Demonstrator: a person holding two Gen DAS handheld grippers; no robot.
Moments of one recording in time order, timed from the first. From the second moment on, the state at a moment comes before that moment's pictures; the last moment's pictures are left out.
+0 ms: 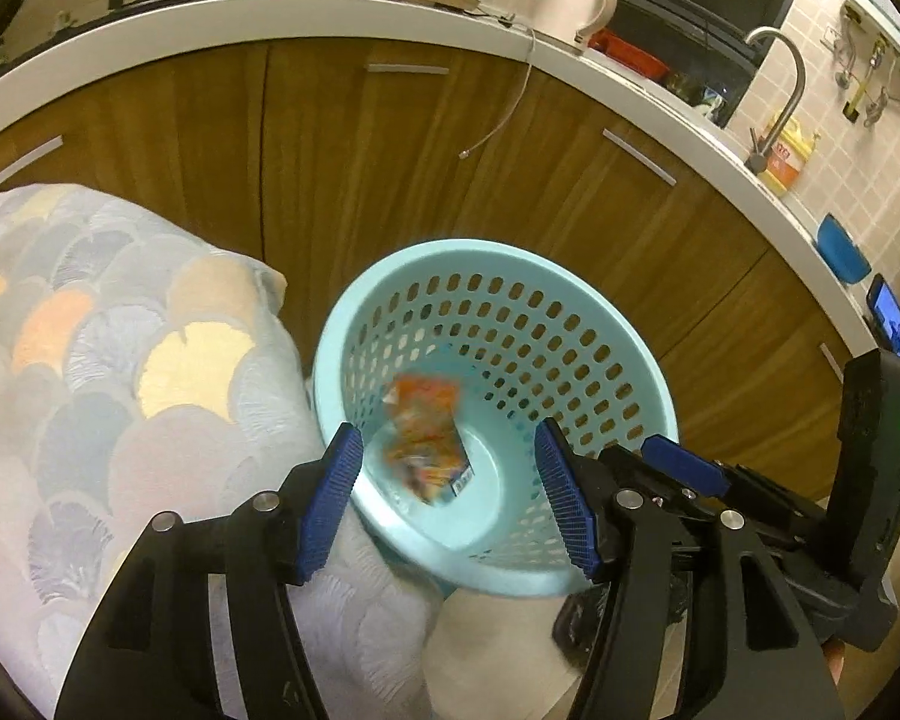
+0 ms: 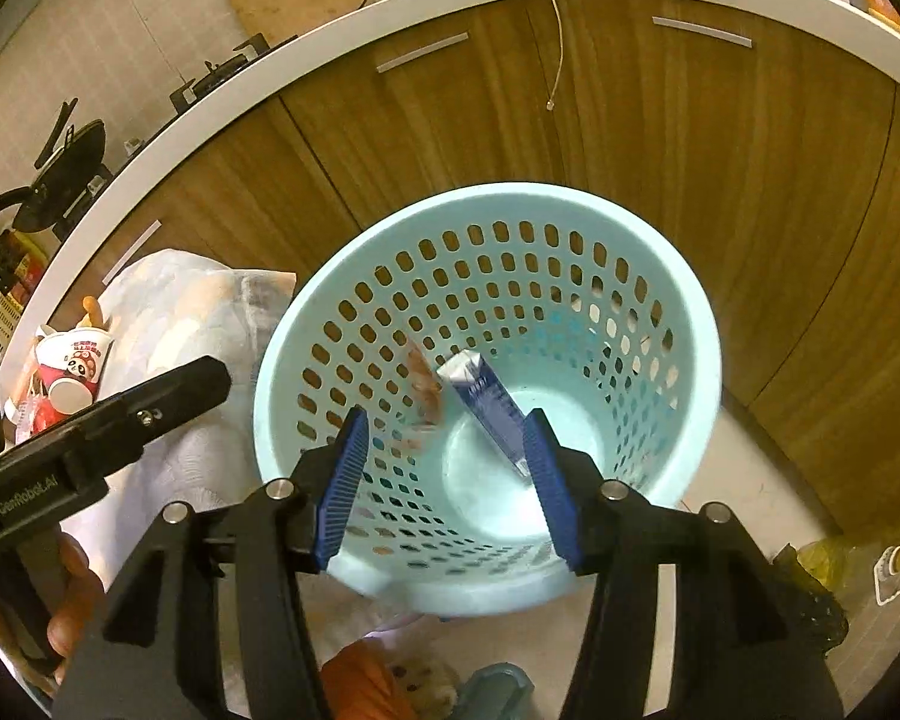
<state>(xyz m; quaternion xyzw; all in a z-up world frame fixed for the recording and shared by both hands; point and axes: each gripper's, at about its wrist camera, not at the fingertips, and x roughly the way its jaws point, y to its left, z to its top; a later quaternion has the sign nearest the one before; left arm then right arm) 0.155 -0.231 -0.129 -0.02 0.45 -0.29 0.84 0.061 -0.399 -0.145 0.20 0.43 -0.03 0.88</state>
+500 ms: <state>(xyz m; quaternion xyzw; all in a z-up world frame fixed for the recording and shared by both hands) 0.075 -0.105 -0.050 -0.02 0.34 -0.22 0.91 0.055 -0.291 -0.052 0.11 0.34 0.06 0.93</state>
